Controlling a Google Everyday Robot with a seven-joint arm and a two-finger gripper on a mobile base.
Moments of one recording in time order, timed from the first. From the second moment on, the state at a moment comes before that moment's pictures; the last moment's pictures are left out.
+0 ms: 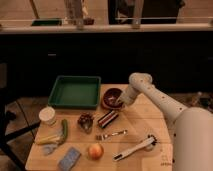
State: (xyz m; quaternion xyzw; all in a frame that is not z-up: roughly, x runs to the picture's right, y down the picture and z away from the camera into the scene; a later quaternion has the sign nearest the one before) arm 0.108 0.126 0.931 -0.27 -0.30 -0.28 0.87
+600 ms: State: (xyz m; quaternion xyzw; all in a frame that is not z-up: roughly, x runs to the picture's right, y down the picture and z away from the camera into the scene) arm 0.106 0.118 0.917 -0.25 -0.30 -0.29 0.88
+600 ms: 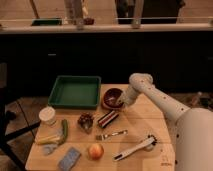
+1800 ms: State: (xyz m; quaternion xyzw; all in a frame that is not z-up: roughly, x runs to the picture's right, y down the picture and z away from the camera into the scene) arm 0.075 0.056 0.843 -0.15 -0.30 -0.34 0.88
